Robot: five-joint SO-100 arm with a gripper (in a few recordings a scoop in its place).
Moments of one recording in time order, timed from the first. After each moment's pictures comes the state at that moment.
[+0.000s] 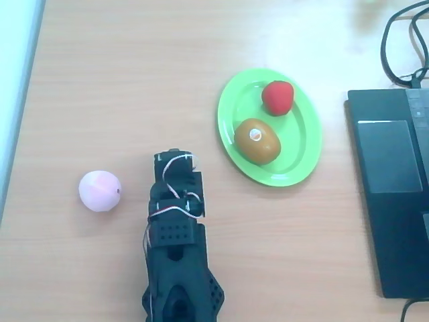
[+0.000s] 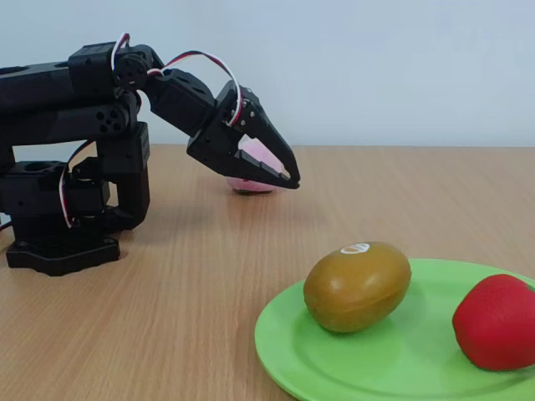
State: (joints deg) arm -1.7 187.4 179.3 50.4 1.4
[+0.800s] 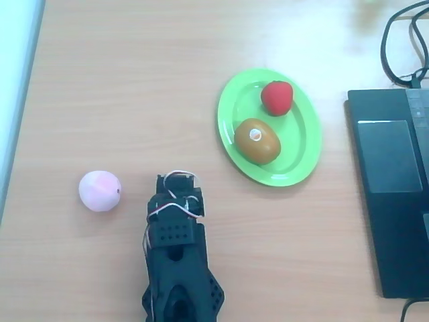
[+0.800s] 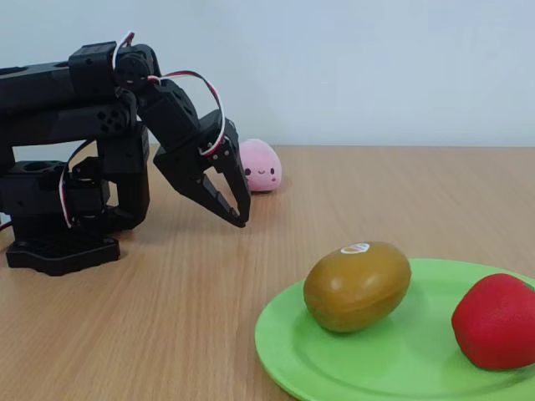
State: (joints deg) arm -2.7 187.5 176.4 71.8 7.2
